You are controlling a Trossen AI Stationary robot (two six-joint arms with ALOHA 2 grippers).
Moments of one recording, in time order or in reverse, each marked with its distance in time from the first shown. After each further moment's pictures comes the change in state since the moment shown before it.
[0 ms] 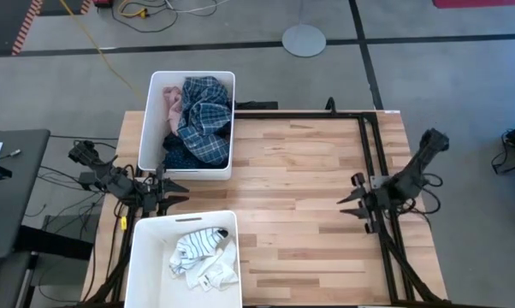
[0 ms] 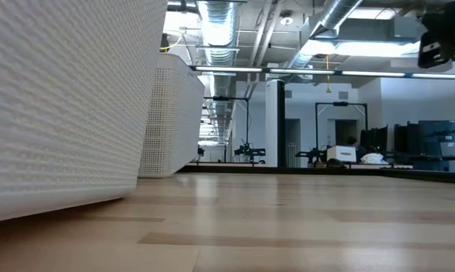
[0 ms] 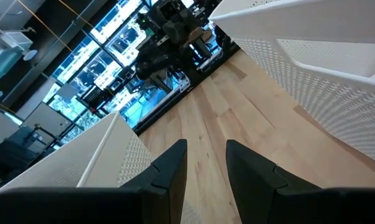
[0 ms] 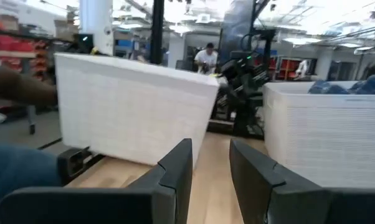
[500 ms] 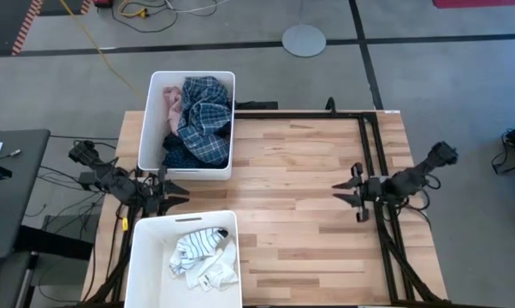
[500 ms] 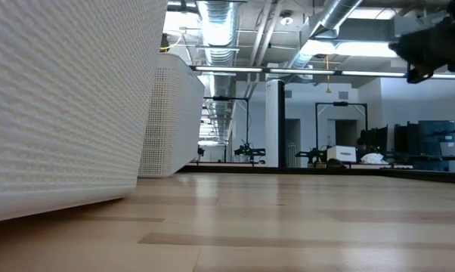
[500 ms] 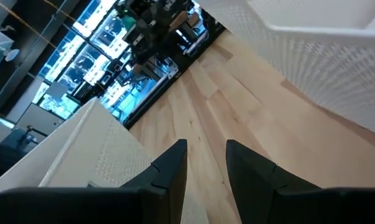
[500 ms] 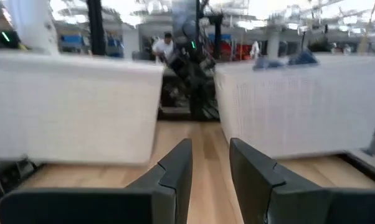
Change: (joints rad) left arm 0.000 0.000 0.000 -0.105 0.001 0.005; right arm -0.239 -0.121 -0.001 -0.133 -0.036 0.099
